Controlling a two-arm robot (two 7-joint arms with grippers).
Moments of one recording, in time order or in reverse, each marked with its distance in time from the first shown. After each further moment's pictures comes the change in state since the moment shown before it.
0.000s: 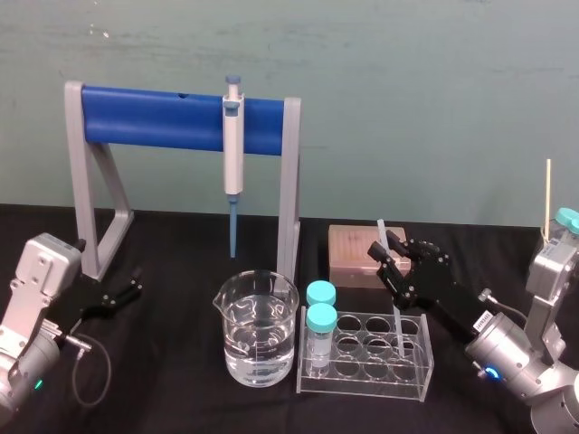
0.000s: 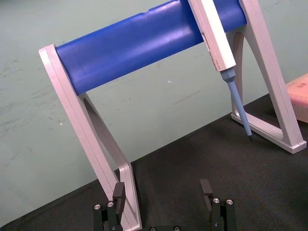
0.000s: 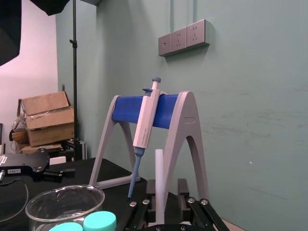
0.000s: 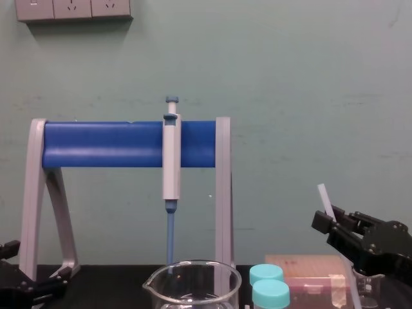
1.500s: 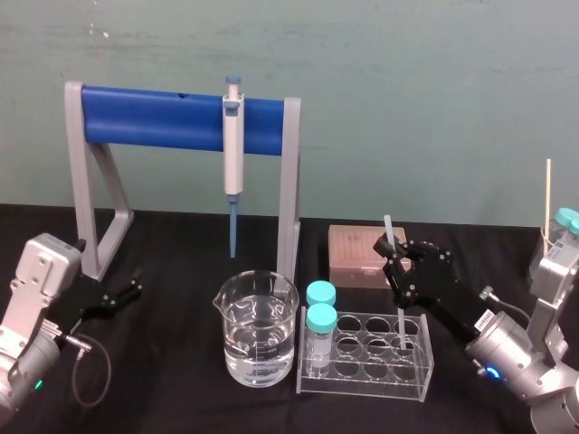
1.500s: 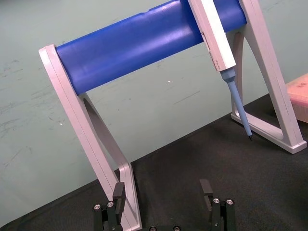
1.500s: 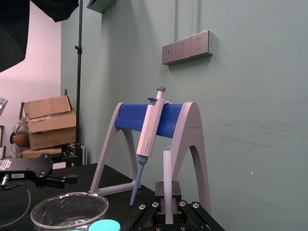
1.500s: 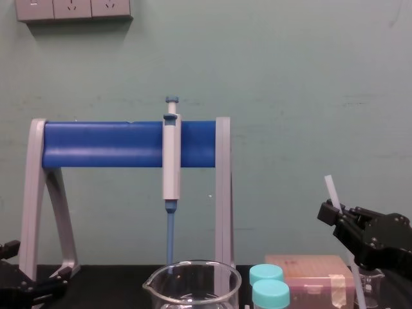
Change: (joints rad) left arm 0.000 0.000 0.000 0.000 0.000 0.000 0.000; right arm -0.012 0.000 0.006 -0.025 -0.002 -0.028 0.005
